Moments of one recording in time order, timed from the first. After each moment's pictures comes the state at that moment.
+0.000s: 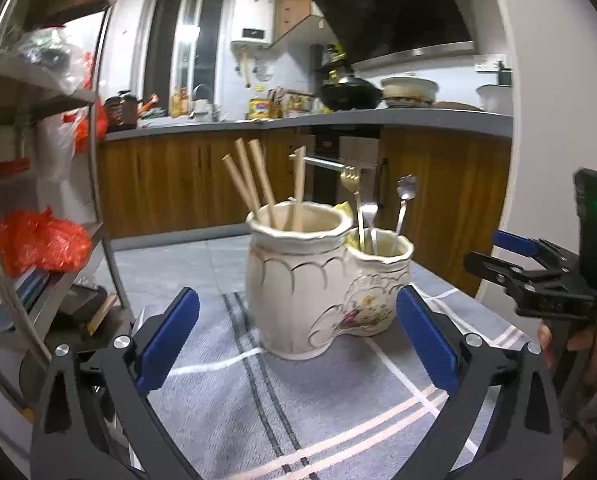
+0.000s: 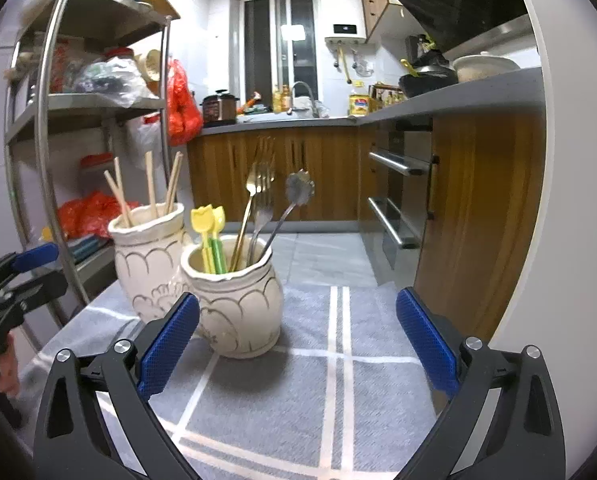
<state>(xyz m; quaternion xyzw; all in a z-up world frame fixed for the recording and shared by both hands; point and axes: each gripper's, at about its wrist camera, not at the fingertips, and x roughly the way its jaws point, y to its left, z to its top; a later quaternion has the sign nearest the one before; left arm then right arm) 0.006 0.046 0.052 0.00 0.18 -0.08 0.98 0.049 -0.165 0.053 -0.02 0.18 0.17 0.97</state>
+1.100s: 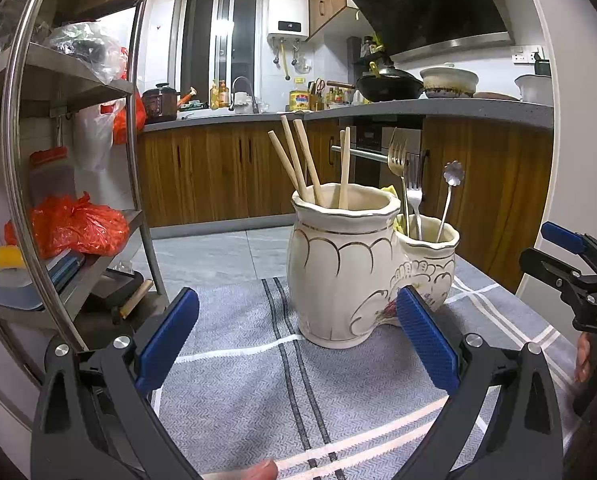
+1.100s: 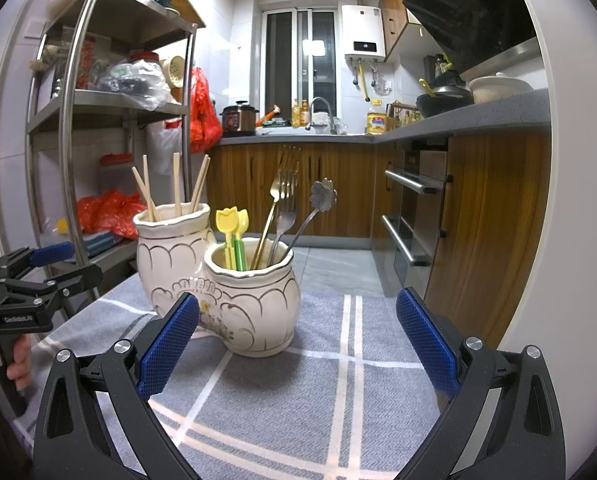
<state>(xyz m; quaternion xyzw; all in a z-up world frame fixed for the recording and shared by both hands) 0.007 0.049 0.043 0.01 0.19 -0.01 0.98 0.033 -0.159 0.054 -0.03 0.15 0.19 0.97</state>
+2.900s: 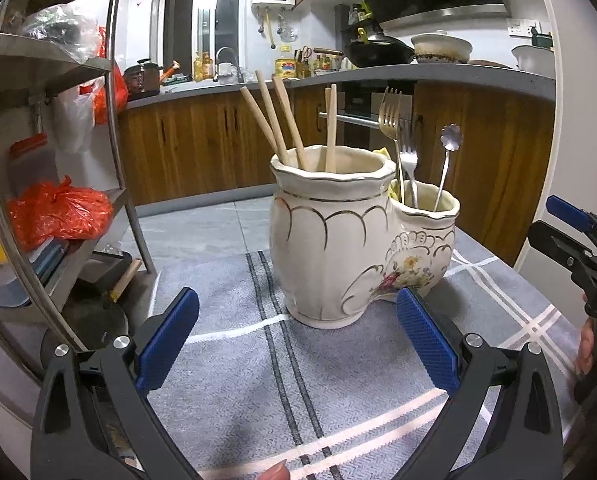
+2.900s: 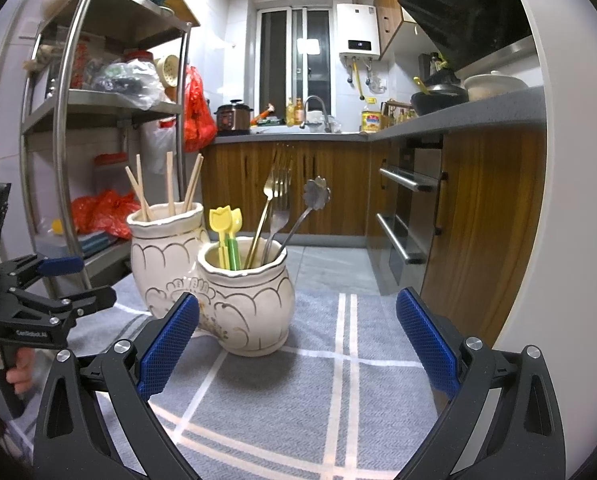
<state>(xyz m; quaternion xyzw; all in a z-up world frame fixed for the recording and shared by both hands) 0.028 0.042 0.032 0.02 0.25 -0.03 0.97 0.033 -0.161 0.052 -0.03 0.15 0.17 0.97</state>
